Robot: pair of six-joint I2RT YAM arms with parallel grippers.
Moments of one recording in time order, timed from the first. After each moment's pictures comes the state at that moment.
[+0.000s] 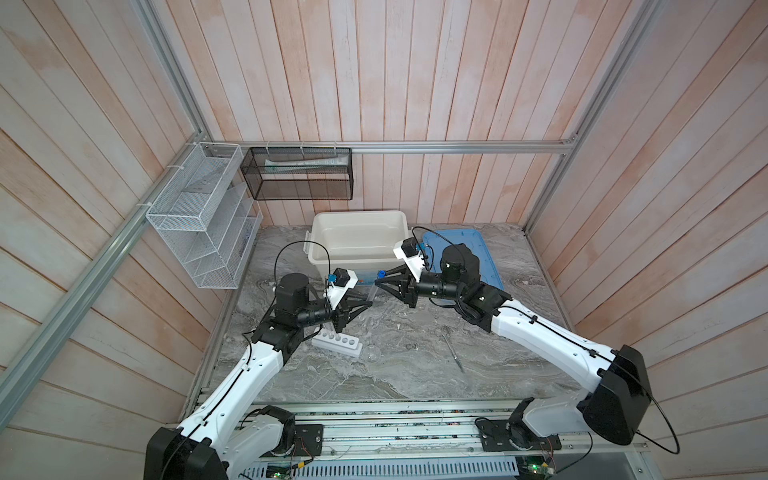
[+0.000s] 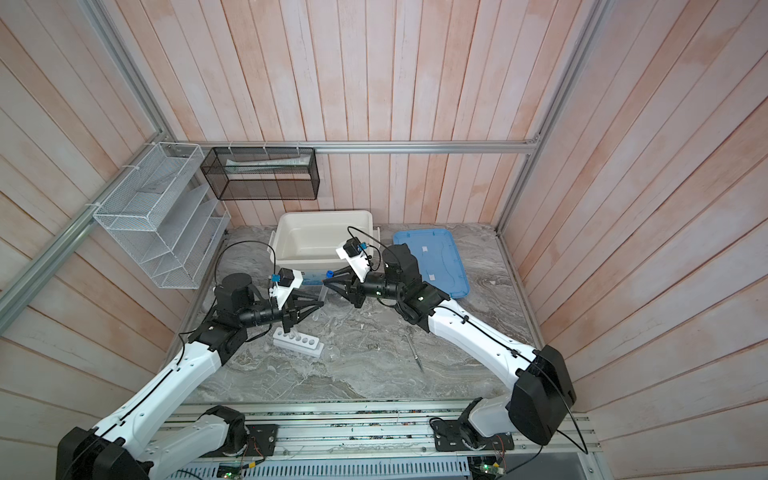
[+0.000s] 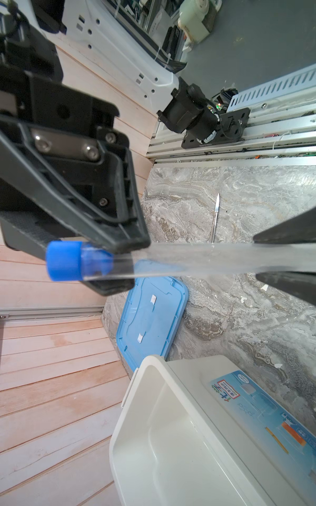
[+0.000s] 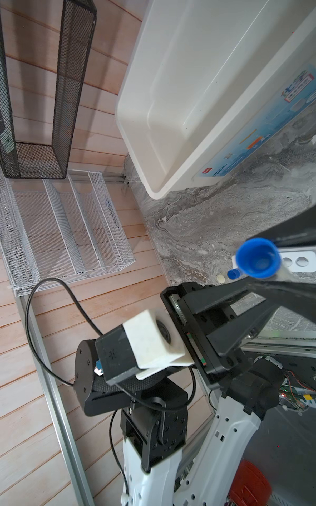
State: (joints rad) left arm -0.31 1.04 0.74 -0.03 0.88 0.16; right arm 0.75 1.41 1.15 0.08 -0.61 0.14
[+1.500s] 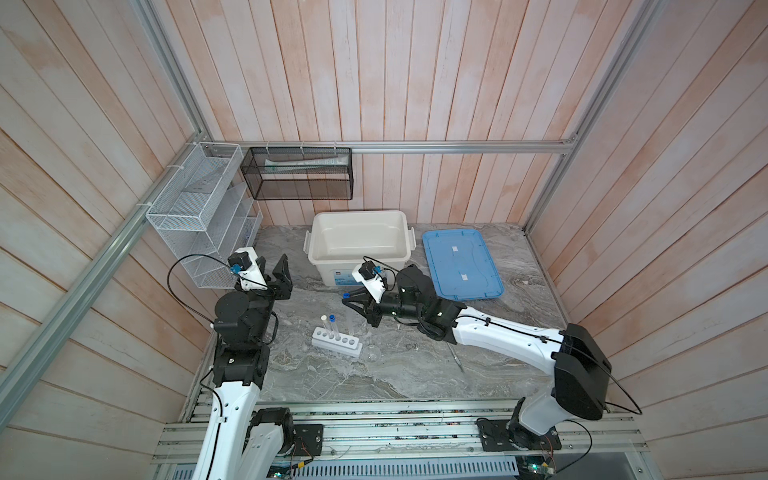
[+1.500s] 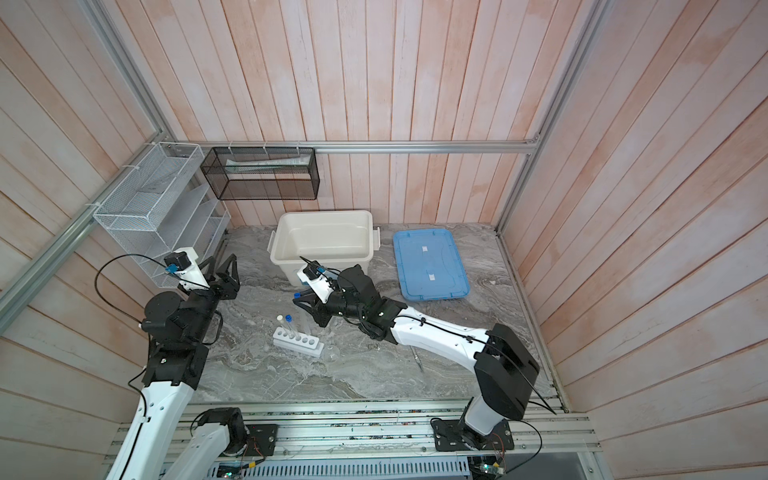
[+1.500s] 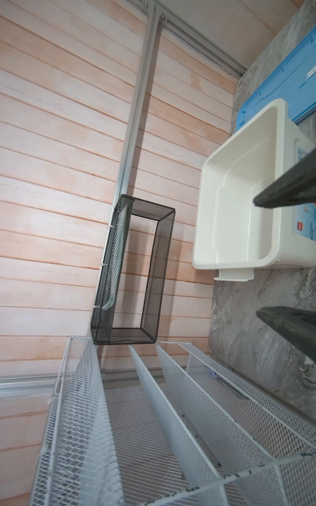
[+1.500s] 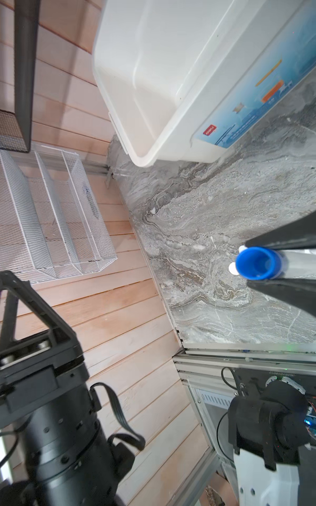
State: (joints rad) left arm 0.04 0.74 0.70 0.09 0.09 -0.18; right arm 0.99 1.64 1.17 0.22 -0.32 0.12
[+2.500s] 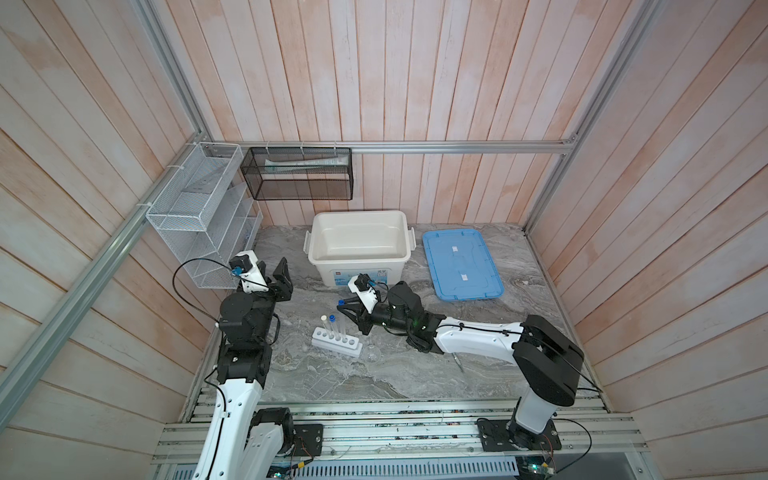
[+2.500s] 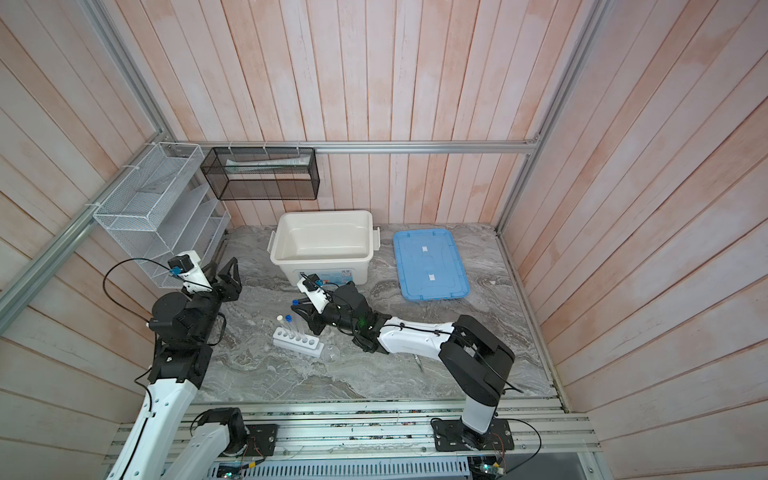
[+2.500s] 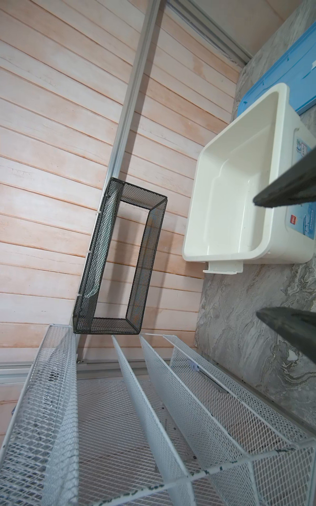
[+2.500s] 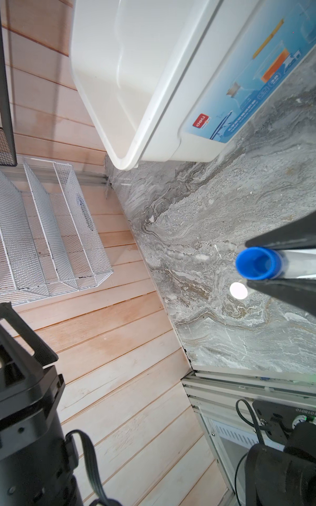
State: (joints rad) left arm 0.05 0.75 0.66 0.12 0.07 -0.19; right arm 1.01 1.76 1.05 0.54 -0.25 0.16
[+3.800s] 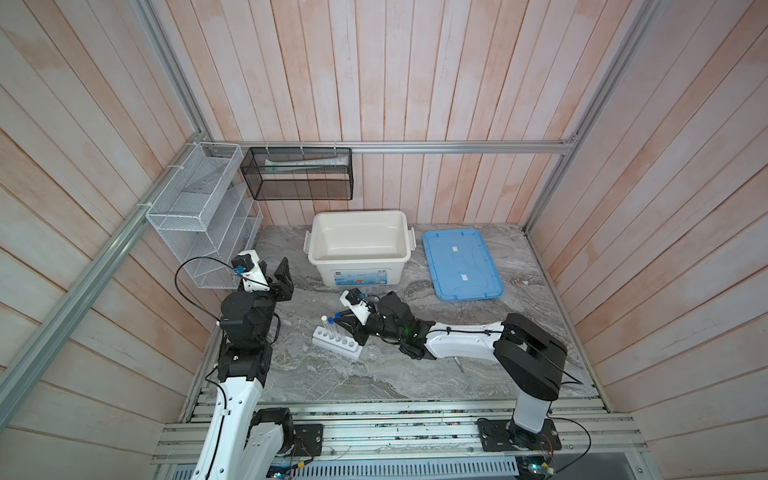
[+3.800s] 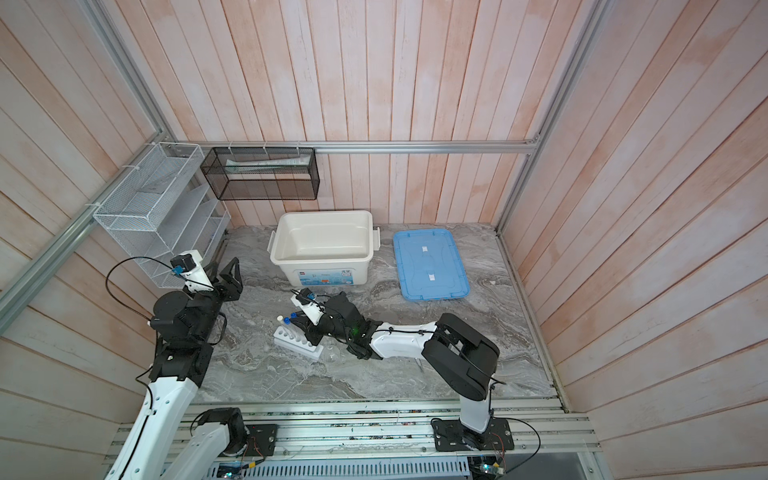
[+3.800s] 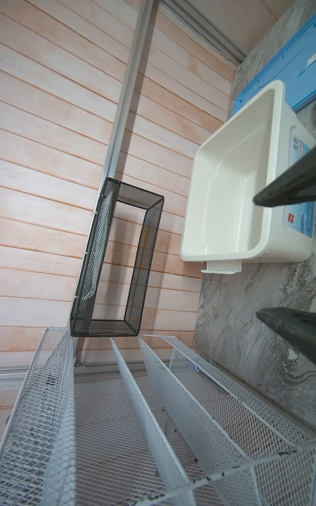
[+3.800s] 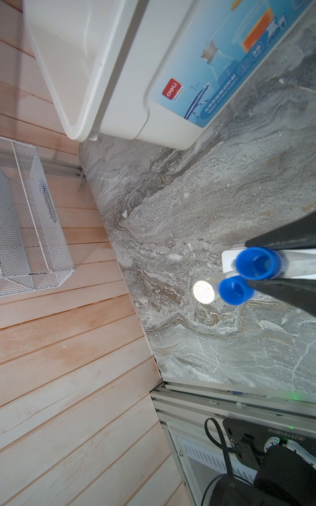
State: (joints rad) left arm 0.05 0.76 0.66 0.13 0.07 -0.18; right arm 1.05 1.84 1.04 0.55 -0.22 0.10
